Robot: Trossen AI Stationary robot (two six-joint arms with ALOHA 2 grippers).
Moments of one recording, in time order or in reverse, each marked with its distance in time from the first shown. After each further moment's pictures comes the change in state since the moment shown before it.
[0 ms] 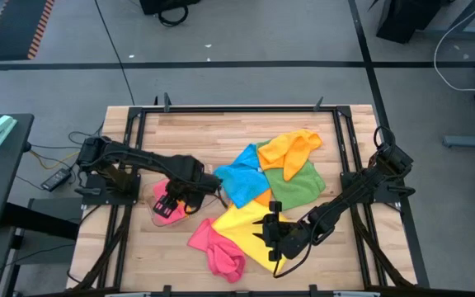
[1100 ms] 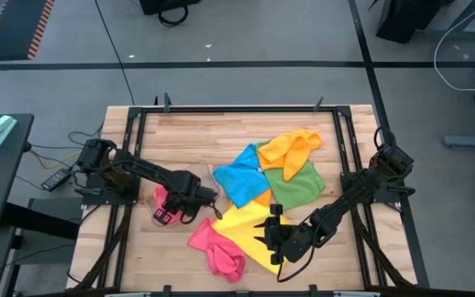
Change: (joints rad) left arm -0.046 0.016 -0.325 0.367 -0.052 -0.002; right arm 0.021 0.000 0.000 0.010 0.000 0.003
